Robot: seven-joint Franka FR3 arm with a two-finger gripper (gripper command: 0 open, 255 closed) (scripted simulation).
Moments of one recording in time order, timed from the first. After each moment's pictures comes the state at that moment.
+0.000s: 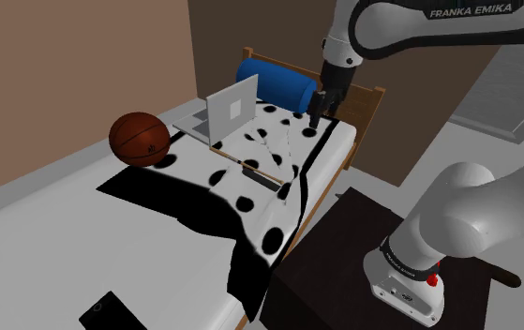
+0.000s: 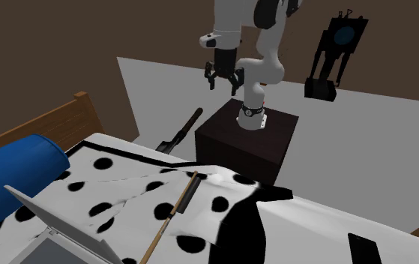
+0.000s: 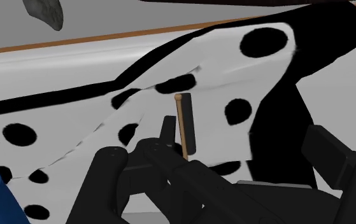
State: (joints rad) arm 0.01 -0.66 -0.04 -2.48 -0.05 1.84 0.00
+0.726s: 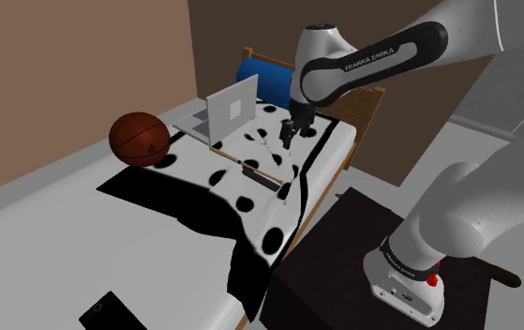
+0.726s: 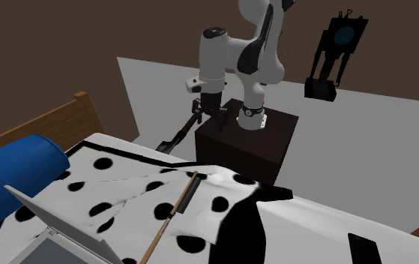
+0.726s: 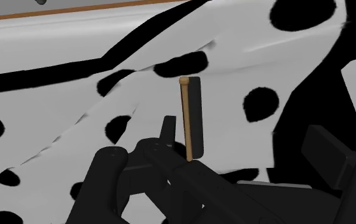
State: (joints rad) arm 0.01 -0.30 -0.06 -2.51 -0.07 2.23 -0.03
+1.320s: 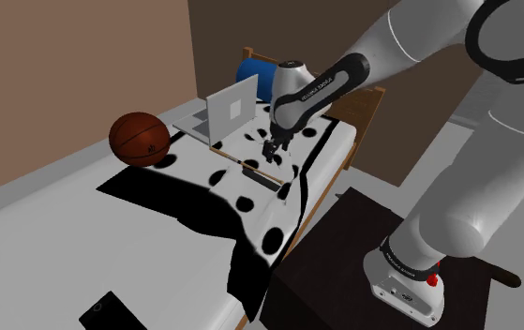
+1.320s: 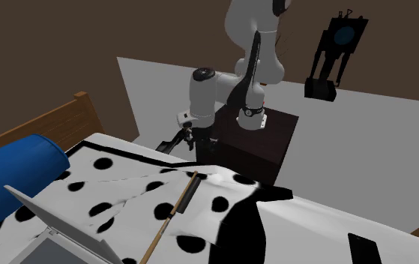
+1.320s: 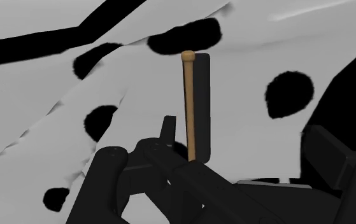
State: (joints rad) arm 0.01 0.06 -0.07 -2.41 -0.08 2.49 -0.03
